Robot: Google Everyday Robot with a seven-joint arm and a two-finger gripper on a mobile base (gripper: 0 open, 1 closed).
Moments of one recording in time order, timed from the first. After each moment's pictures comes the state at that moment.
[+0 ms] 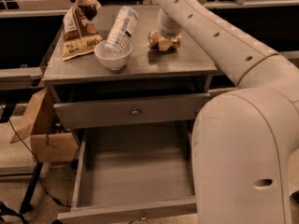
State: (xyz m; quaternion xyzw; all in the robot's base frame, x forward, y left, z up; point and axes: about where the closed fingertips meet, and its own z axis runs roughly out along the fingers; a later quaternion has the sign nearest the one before) arm 0.856 -0.070 0.871 -0.68 0.64 -0.22 0.29
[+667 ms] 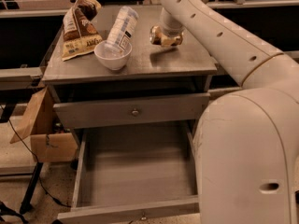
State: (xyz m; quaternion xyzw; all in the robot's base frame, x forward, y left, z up) arm 0.855 -0.079 0.879 -0.68 0.64 -0.23 0.29
